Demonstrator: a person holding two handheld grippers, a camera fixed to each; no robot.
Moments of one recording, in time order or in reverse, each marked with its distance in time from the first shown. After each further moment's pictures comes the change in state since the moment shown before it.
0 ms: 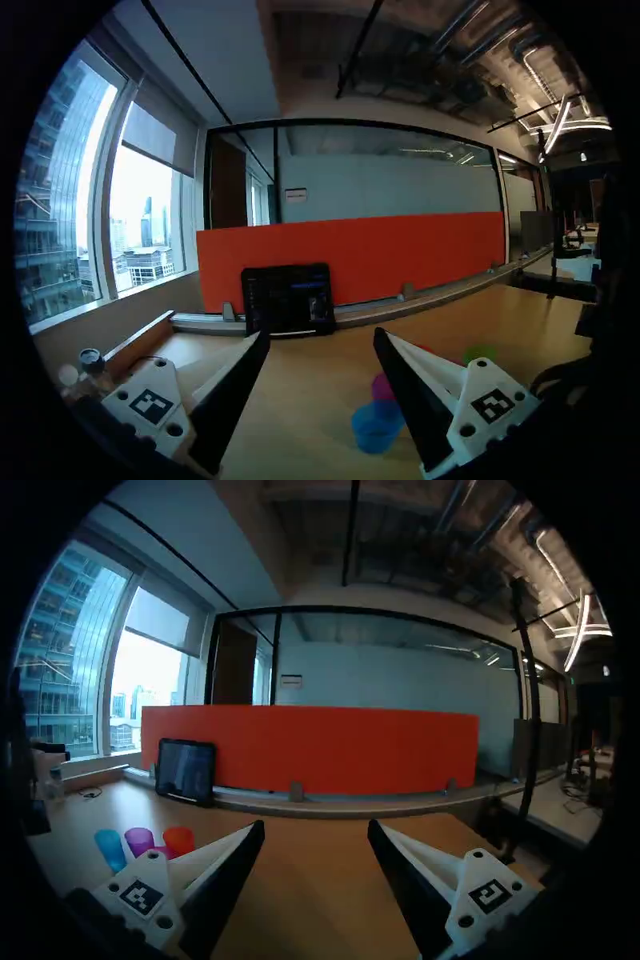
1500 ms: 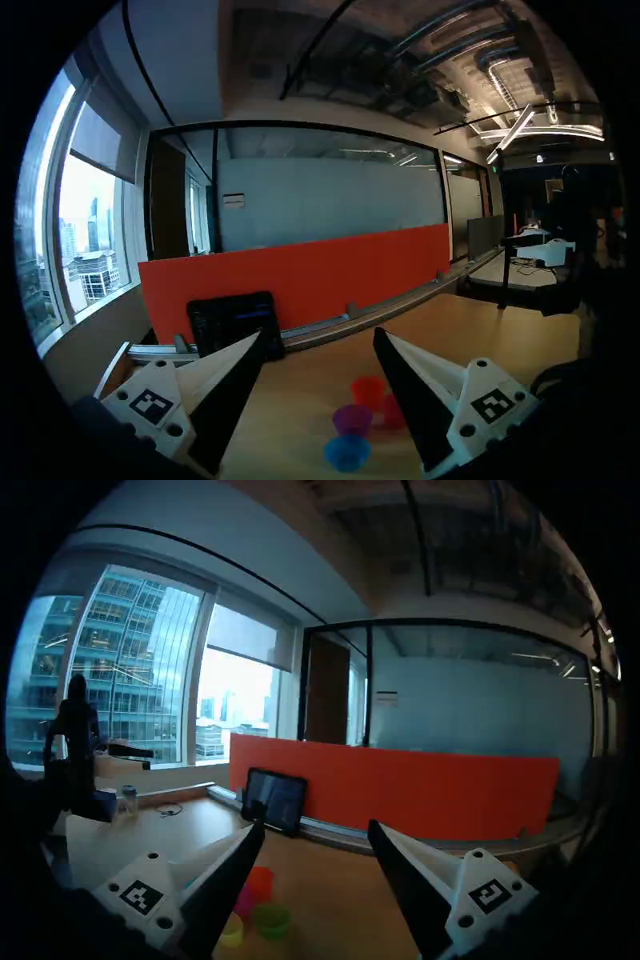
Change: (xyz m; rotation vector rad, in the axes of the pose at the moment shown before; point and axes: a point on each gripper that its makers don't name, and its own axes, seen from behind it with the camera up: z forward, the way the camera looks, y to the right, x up) left arm 0.091 0.033 0.019 -0.296 -0.014 0.023; right arm 0.113 -0.077 -0.004 0.463 0.022 -0.035
